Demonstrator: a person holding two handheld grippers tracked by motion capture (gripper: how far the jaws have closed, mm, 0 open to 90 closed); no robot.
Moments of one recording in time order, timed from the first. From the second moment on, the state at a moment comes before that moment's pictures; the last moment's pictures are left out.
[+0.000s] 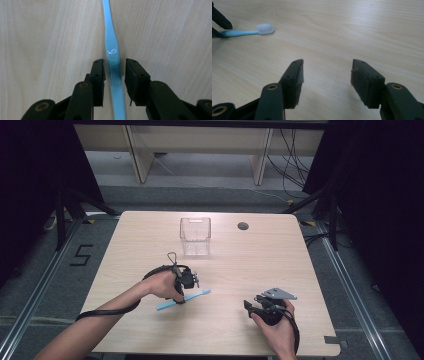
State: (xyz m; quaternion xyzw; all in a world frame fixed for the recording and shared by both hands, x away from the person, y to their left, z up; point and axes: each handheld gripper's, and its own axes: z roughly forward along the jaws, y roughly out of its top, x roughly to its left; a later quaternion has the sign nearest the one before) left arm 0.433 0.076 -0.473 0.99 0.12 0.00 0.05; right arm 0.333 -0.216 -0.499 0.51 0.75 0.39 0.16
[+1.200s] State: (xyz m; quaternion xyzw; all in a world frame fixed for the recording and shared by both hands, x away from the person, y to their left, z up) left arm 0.436 0.057 -0.478 1.00 0.08 0.00 0.02; right arm 0.332 -0.215 -0.501 0.52 0.74 0.40 0.15
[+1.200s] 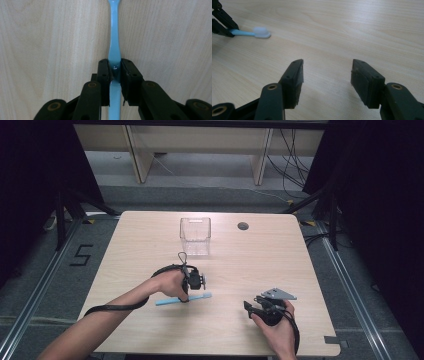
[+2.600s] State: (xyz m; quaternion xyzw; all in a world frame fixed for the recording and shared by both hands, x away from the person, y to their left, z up) left arm 0.437 0.093 -0.445 0.97 0.10 0.04 0.20; right arm 0.332 -0.219 -0.502 0.51 0.75 0.38 0.17
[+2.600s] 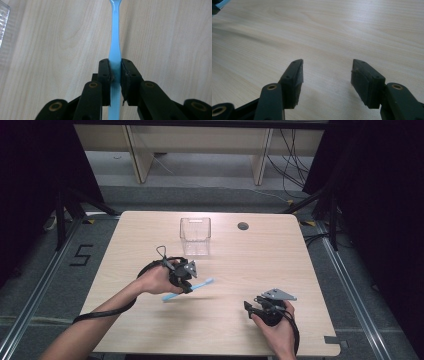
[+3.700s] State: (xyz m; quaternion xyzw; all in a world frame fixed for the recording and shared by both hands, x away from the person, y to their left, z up) left arm 0.442 0.129 -0.428 0.90 0.17 0.10 0.39; right arm 0.332 -0.217 -0.503 0.51 0.75 0.39 0.17
